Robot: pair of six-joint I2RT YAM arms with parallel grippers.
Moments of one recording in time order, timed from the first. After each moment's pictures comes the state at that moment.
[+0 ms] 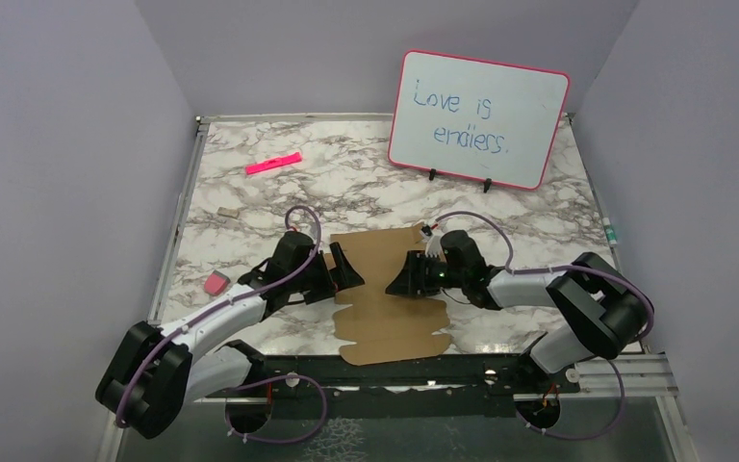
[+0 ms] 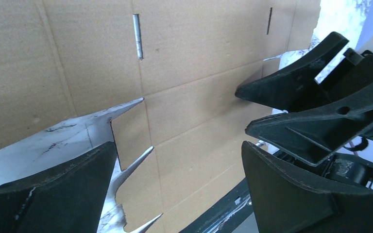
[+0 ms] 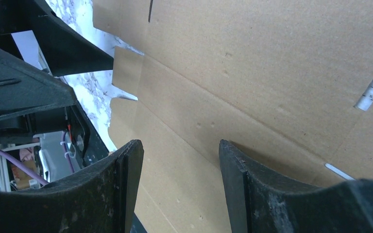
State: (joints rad) left arm -0.55 1.10 0.41 -0.08 0.29 -0.88; right arm 0.68 1.51 0.44 0.47 -0.44 0.69
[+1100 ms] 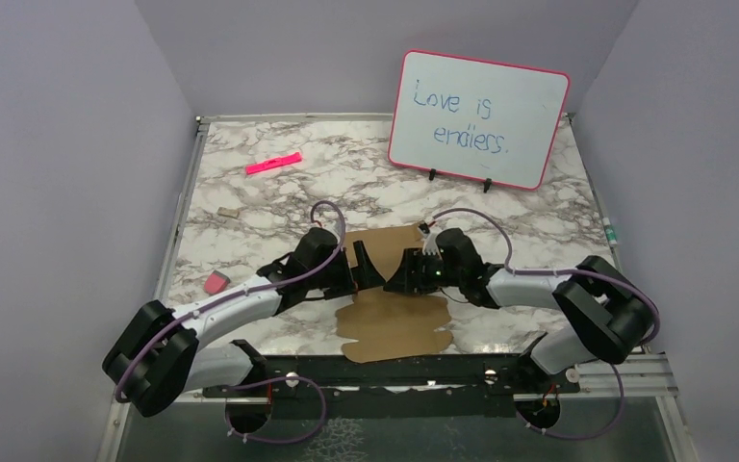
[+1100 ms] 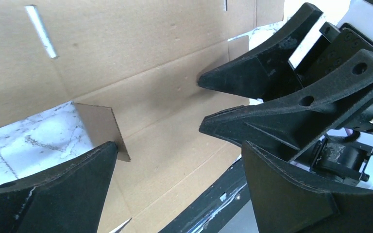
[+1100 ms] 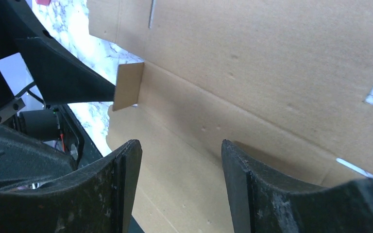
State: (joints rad) left arm -0.71 1.20 0.49 0.00 0.26 -0.92; right arm 0.71 1.51 0.47 0.43 -0.38 0.69
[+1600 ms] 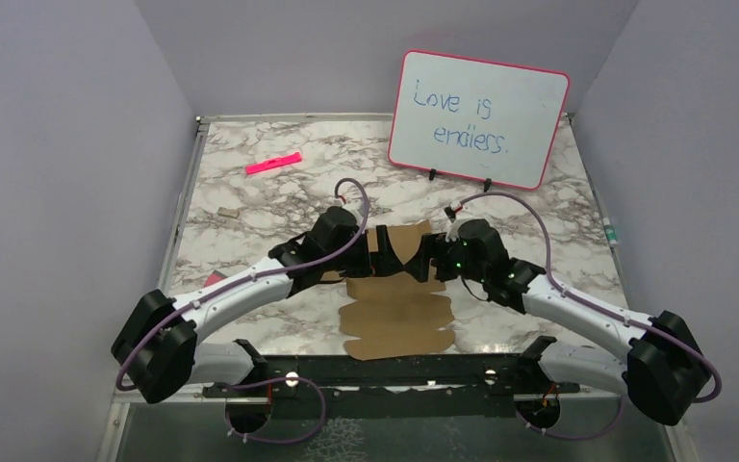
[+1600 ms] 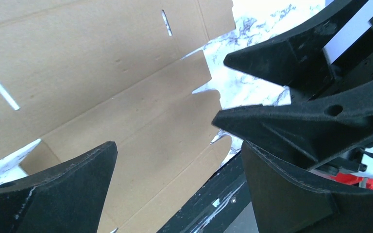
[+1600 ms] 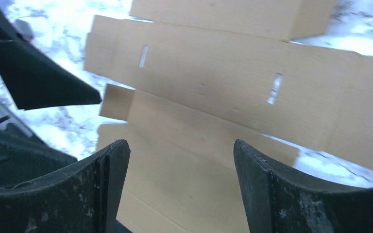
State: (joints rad) left arm -0.76 1.23 0.75 -0.14 0.21 -0.77; right arm 0.70 1.12 0.57 0.00 -0.09 0.53
